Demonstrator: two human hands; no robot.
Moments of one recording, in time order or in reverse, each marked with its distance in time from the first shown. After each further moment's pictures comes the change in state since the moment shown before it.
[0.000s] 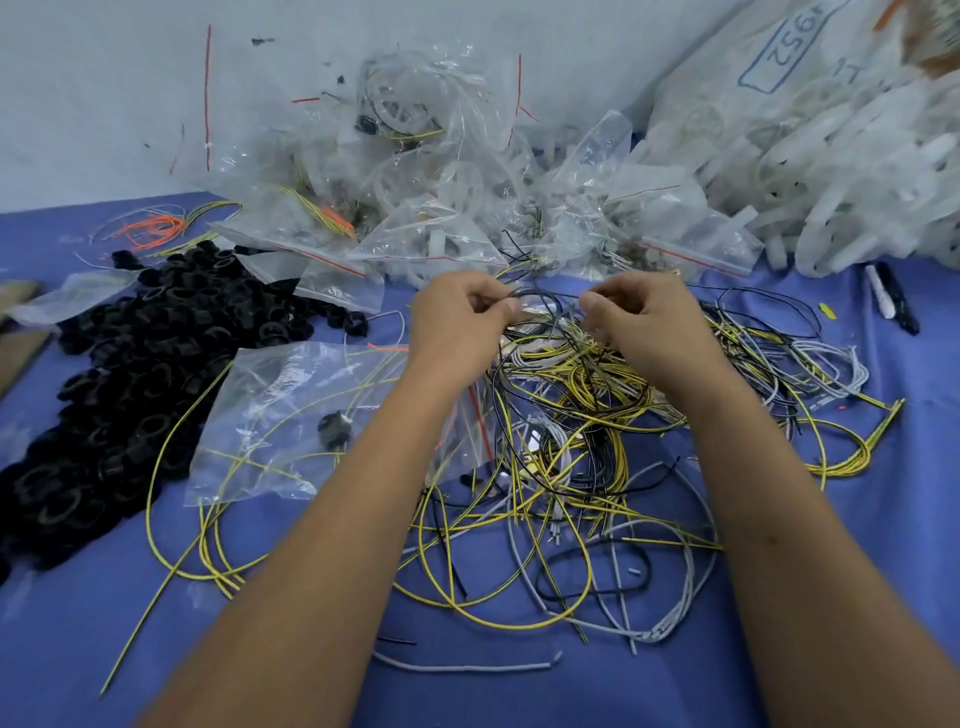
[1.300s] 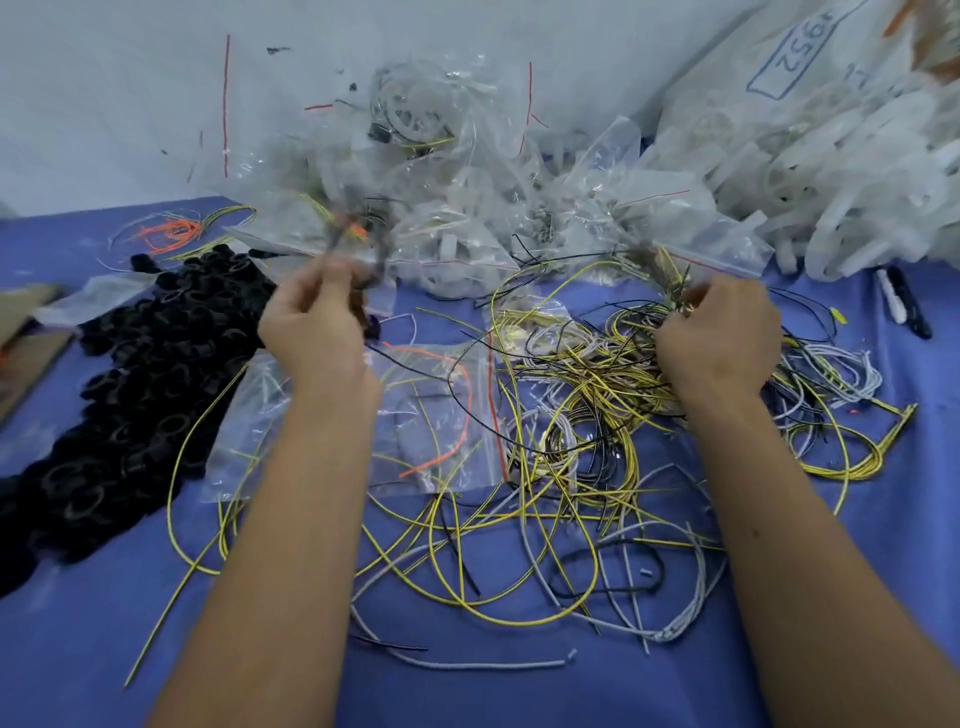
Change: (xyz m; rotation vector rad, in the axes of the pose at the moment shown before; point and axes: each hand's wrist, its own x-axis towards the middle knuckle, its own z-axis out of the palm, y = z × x) left_hand -0.004 -0.017 -0.076 -0.713 0.614 -0.069; right_hand -0.004 0.006 -0.010 -0.593 0.463 0.240
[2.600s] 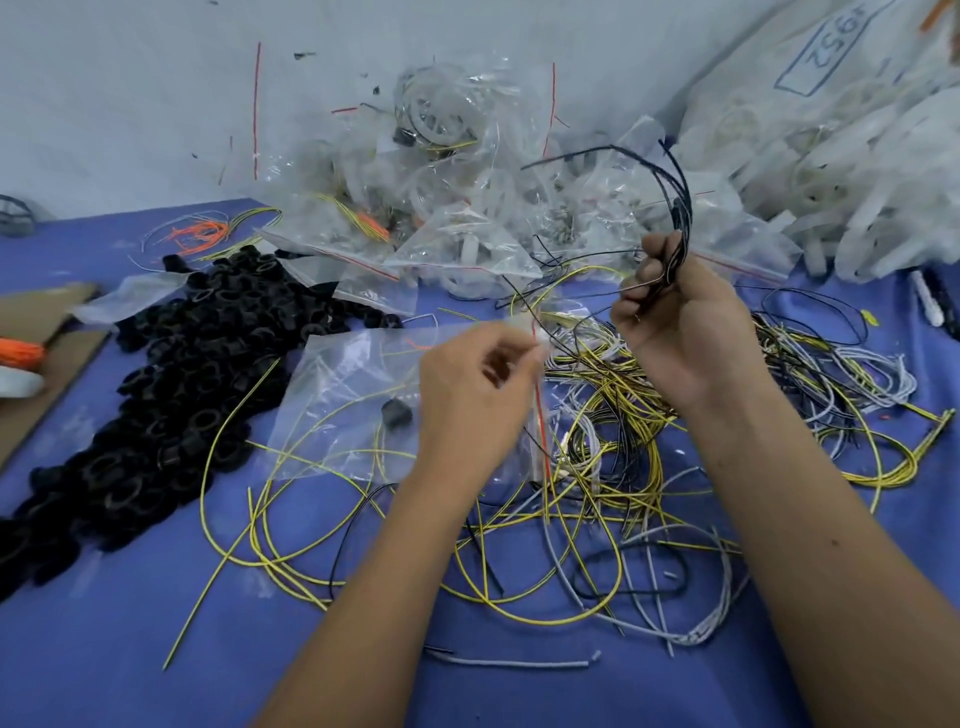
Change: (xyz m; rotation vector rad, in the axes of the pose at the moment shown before) left_hand -0.081 -0.026 0.001 0.607 -0.580 0.394; right_hand -0.014 -0.041 0.001 1.846 -0.677 0.292
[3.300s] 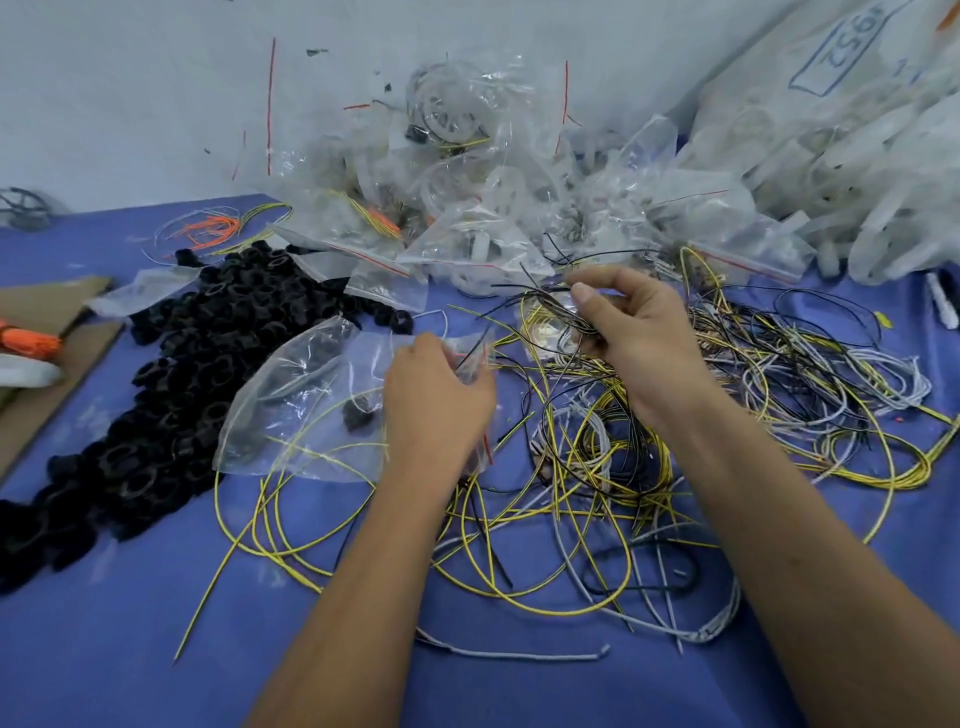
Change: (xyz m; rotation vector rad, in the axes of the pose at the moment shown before) left_hand 0.008 -0.027 -0.021 0.477 0.015 -0.391; right_hand -0.016 0.030 0.017 -0.751 -0.019 -0.109
